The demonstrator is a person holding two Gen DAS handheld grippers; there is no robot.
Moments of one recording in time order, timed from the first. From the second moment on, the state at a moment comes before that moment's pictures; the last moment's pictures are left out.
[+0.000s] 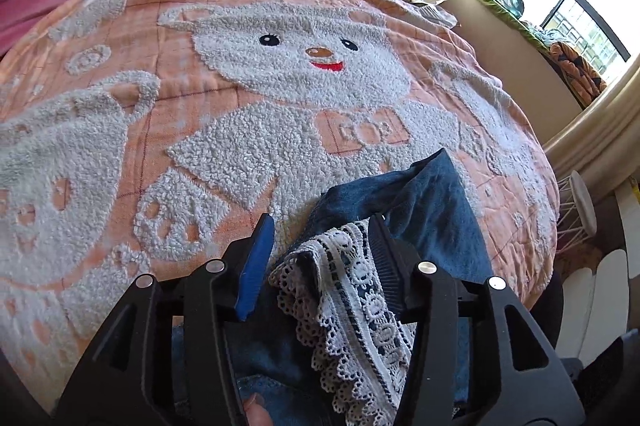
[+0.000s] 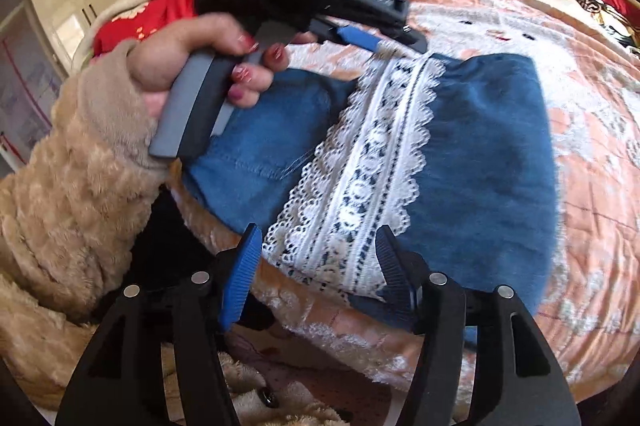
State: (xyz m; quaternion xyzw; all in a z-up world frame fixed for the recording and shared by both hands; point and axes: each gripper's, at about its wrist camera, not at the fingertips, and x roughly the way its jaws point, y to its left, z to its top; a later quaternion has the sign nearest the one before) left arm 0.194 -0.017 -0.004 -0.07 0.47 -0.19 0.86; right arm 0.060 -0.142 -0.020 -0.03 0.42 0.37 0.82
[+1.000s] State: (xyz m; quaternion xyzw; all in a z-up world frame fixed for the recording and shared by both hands) left arm 0.146 -0.032 0.051 -0.03 0.41 -0.17 0.89; right arm 0.064 -0.211 0.018 0.02 0.38 0.29 0.88
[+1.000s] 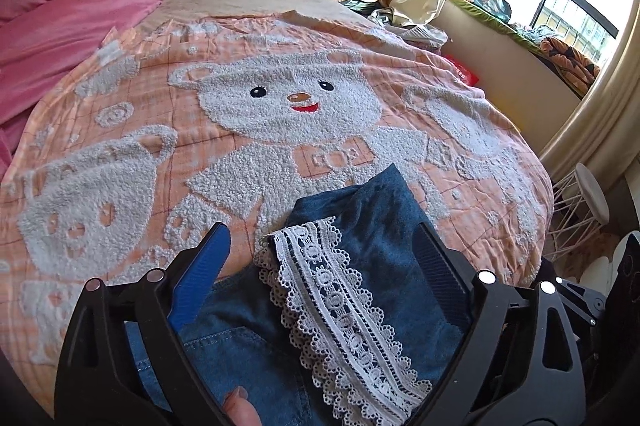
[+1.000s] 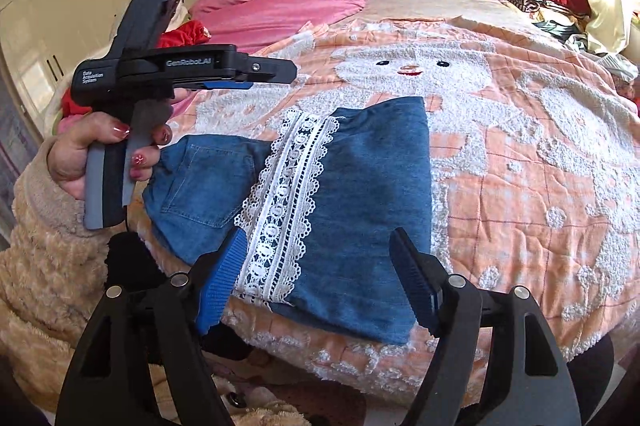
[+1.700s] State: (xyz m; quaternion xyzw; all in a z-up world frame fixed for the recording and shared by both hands) left arm 0.118 -0.037 0.065 -0.02 0.39 -0.16 0.90; right arm 0.068 -0.238 0.023 0.04 0.38 0.25 0.89
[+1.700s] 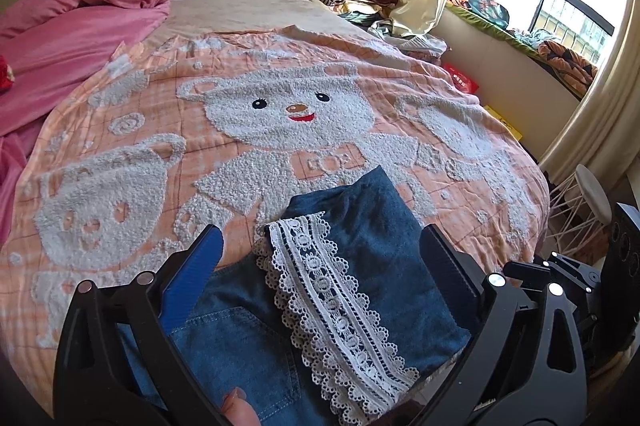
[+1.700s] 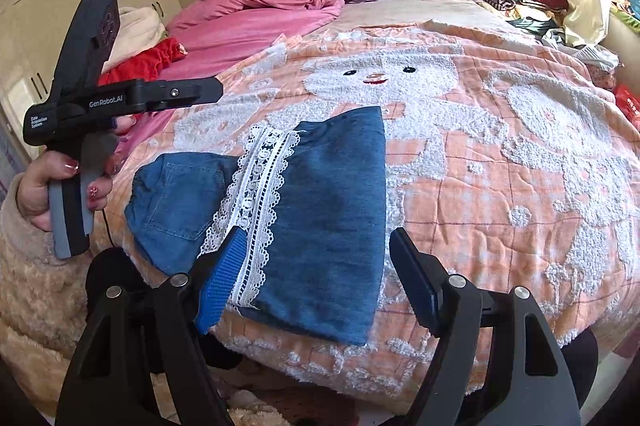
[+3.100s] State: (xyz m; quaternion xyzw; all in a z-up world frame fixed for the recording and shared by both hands) left arm 0.052 -0.030 -0.049 -0.22 0.50 -0.15 0.83; right arm 0.243 -0.221 -0.016 0.05 0.45 0.30 0.84
